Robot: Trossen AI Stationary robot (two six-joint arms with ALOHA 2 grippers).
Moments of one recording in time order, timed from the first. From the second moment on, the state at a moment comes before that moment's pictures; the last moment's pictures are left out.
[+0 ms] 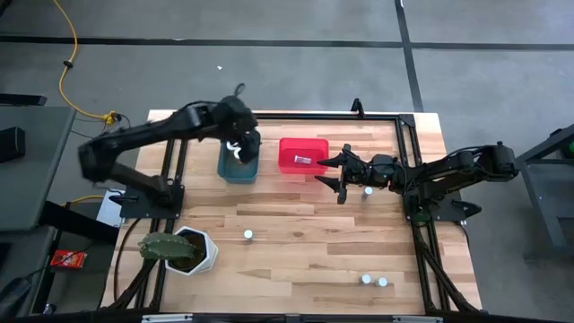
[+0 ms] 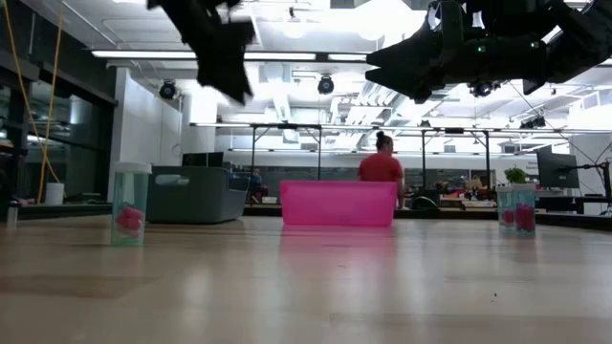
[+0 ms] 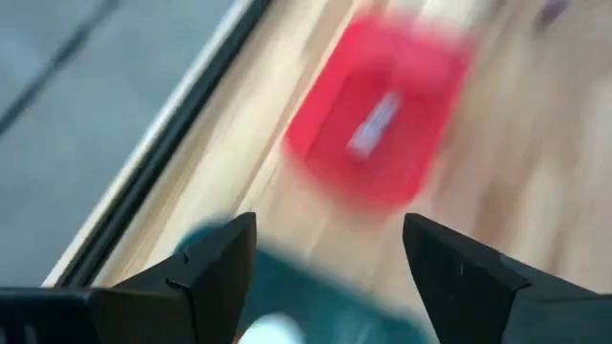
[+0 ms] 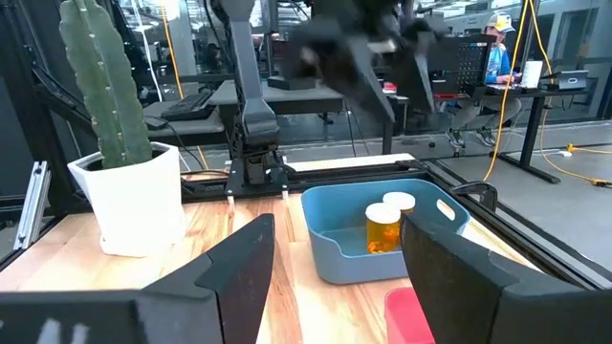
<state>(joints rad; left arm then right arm) 0.55 1.33 1.17 -0.65 -0.03 0.02 -0.08 1.26 0.38 0.90 0.05 0.02</state>
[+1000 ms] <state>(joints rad) 0.08 0.97 0.32 0.66 -0.22 -0.08 -0.08 1.26 0.38 0.90 0.05 -0.01</state>
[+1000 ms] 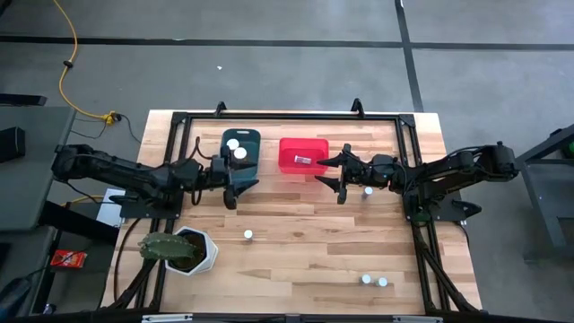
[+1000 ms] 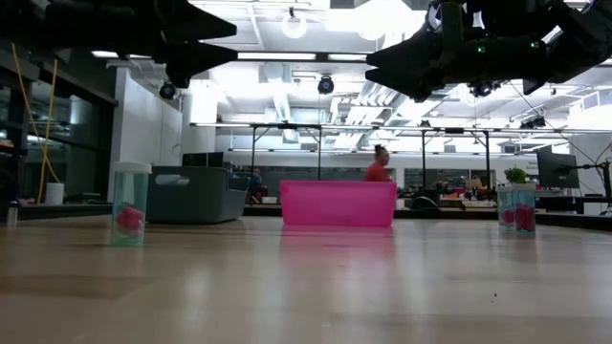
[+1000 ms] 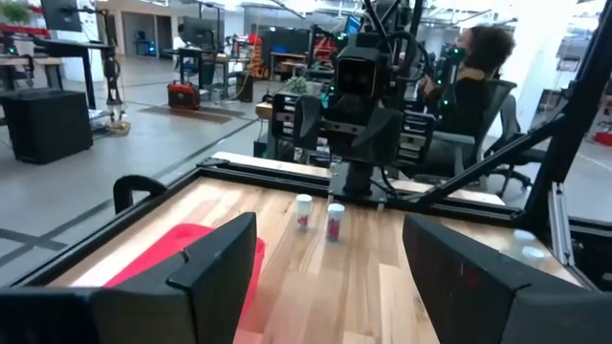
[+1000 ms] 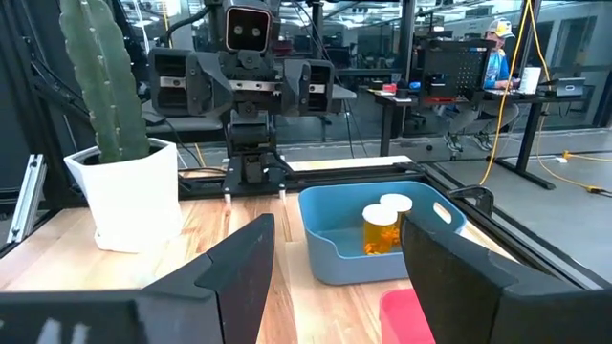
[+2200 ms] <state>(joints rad) 0.08 0.97 0.32 0.64 -0.22 -0.07 0.39 1.33 0.86 -1.07 0.73 1.50</state>
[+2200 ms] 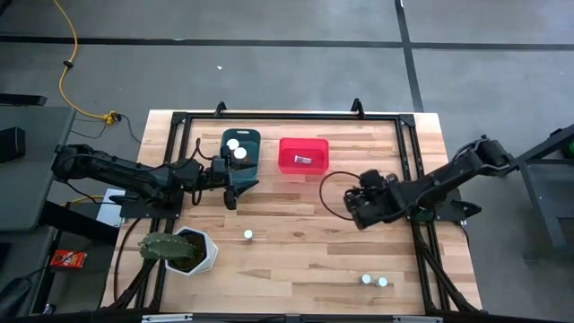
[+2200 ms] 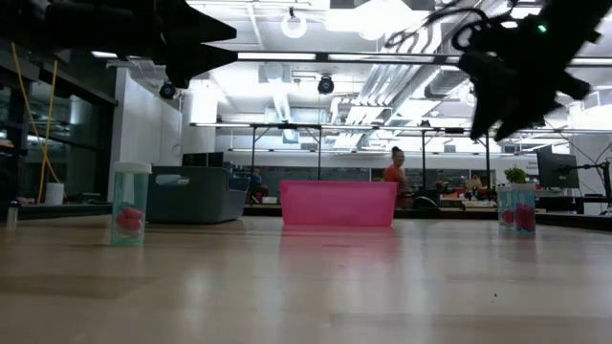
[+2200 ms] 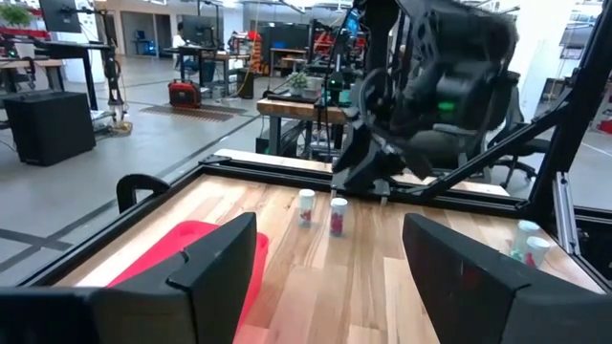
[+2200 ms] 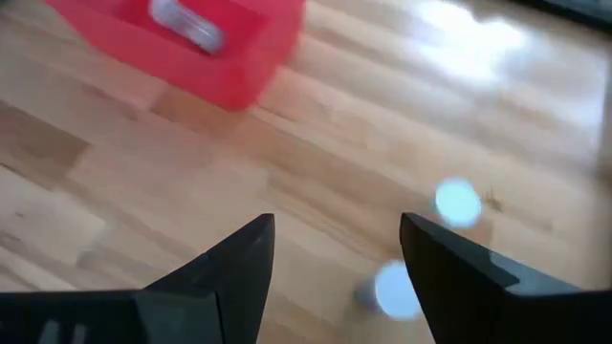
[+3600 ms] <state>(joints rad) 0.08 0.97 0.32 0.64 -0.22 -0.07 0.33 1.33 0.67 -0.96 0.57 1.69</state>
